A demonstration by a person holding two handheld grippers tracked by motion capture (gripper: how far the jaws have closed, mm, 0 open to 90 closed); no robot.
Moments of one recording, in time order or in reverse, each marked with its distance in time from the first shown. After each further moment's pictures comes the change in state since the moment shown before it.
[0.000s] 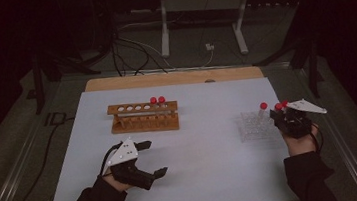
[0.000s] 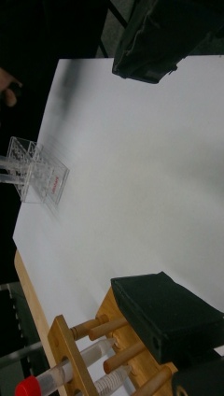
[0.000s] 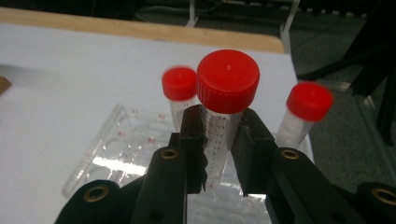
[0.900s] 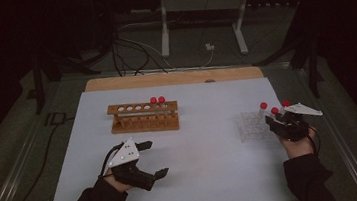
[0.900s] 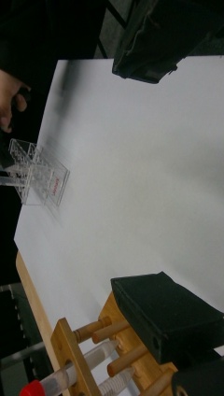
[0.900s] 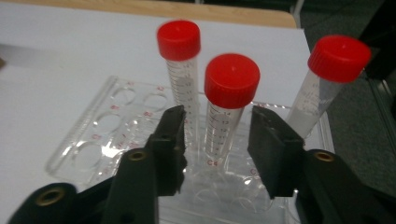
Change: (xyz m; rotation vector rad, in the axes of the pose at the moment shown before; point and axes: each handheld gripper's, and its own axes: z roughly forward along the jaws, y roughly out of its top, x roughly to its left) left arm -0.003 0.001 0.001 -0.004 0.009 0.011; right arm -0.004 -0.017 0.018 0.074 0.023 0.020
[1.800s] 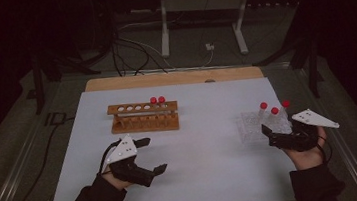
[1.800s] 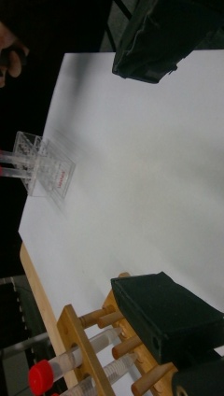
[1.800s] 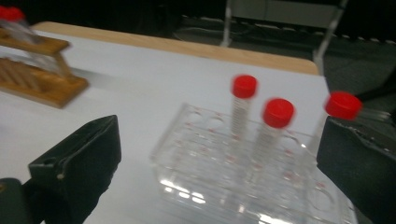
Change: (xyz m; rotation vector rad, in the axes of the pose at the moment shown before) left arm 0.003 0.005 -0.002 -0.008 0.008 -0.009; right arm 0.020 0.002 -0.058 -0.143 0.108 -0.065
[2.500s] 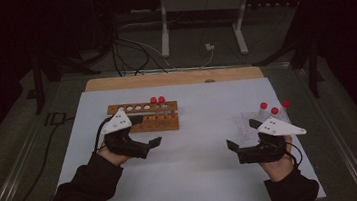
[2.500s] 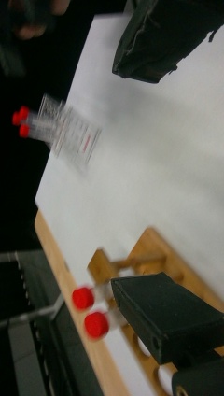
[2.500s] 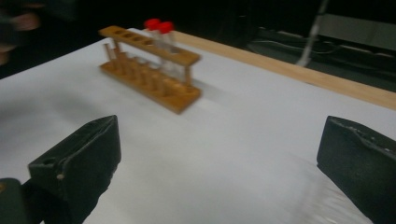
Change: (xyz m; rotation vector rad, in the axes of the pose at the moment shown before) left arm 0.040 0.034 -0.003 -0.015 0.066 -0.039; right arm 0.088 0.019 -0.006 -0.042 0.281 -0.124
